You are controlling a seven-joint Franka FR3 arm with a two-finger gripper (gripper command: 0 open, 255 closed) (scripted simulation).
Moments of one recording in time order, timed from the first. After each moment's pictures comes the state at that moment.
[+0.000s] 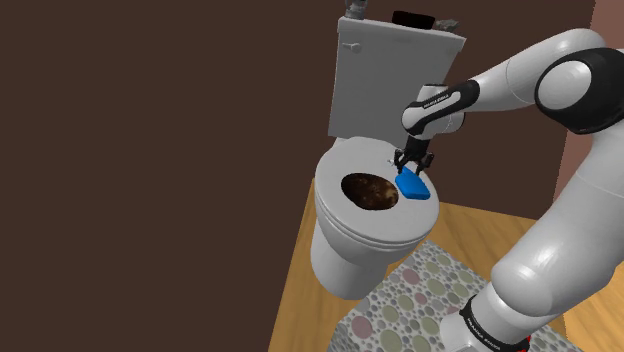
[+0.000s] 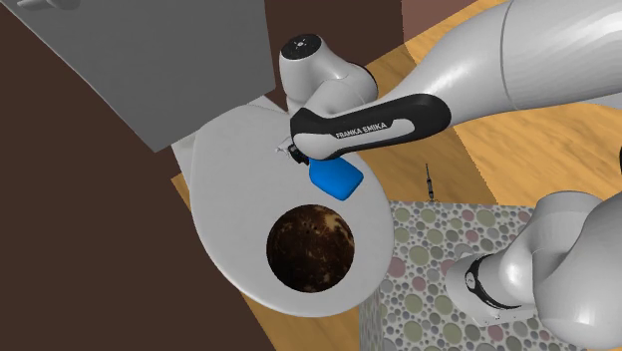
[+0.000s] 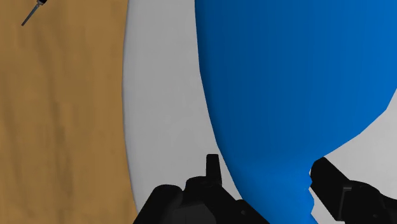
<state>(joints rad) -0.32 0.12 -0.26 -2.19 -0.06 2.26 0.26</state>
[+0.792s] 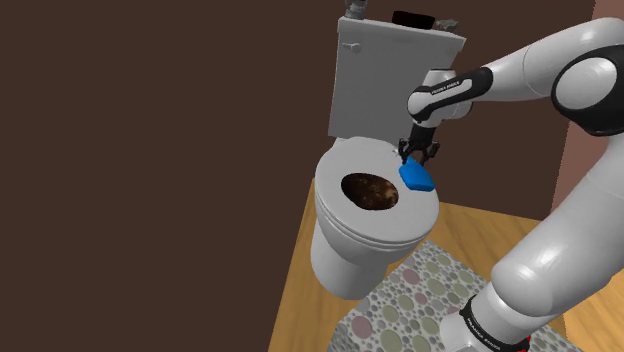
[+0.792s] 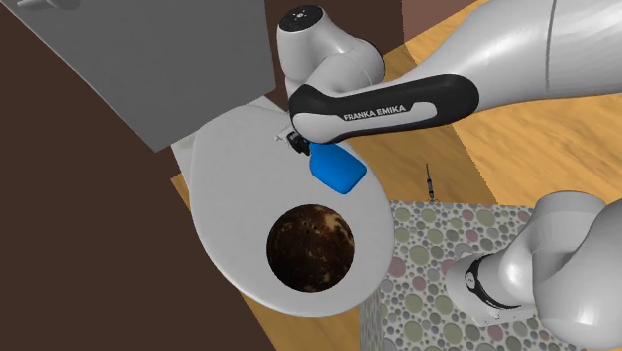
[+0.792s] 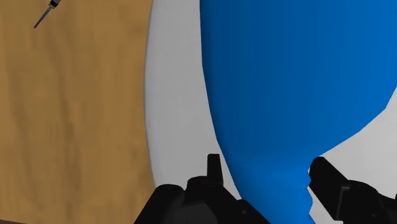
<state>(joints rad) -0.31 0.05 -0.26 -2.14 -0.08 2.14 0.26</state>
